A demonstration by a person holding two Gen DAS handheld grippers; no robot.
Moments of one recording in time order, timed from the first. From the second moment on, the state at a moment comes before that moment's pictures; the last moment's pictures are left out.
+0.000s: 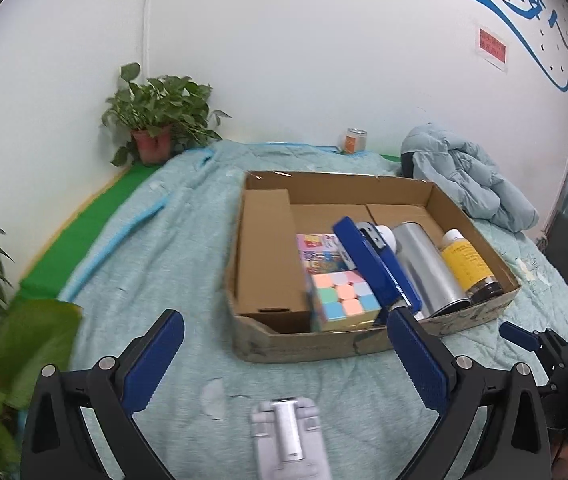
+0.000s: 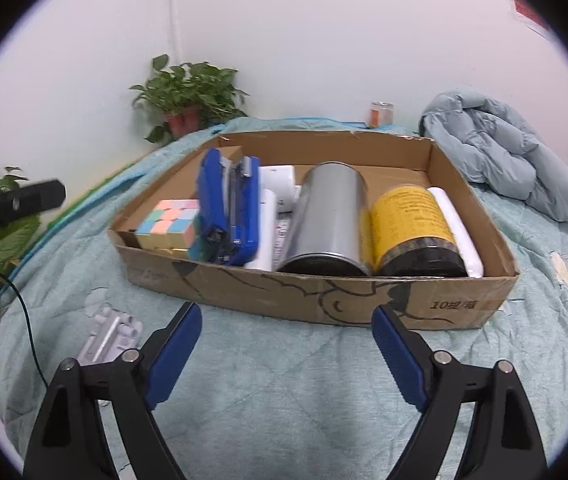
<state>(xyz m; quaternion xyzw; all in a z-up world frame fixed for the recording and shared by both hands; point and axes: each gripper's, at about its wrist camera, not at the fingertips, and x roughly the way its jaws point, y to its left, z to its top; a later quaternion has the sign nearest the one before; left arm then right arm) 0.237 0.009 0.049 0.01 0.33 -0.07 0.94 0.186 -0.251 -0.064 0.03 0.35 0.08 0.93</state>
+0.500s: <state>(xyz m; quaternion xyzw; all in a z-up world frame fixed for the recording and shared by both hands) 0.246 0.031 -0.093 -0.06 0.53 -0.09 0.84 0.164 -0.217 -0.092 0.06 0.40 0.20 0.89</state>
